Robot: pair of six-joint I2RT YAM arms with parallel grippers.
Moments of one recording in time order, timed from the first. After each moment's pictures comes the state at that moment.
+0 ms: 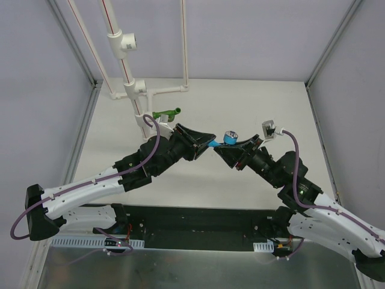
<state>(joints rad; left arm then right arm) -1.09 1.05 0.92 -0.02 -0.30 -1.55 0.94 0.63 0.66 0.11 0.03 0.65</state>
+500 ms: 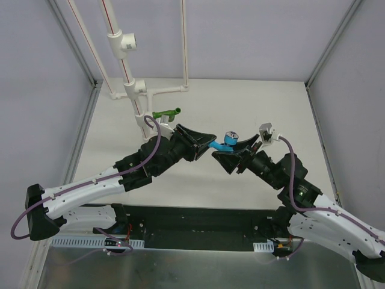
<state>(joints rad) -1.09 1.05 0.92 -0.02 -0.29 -1.58 0.94 0.62 0.63 0.12 -0.01 0.52</state>
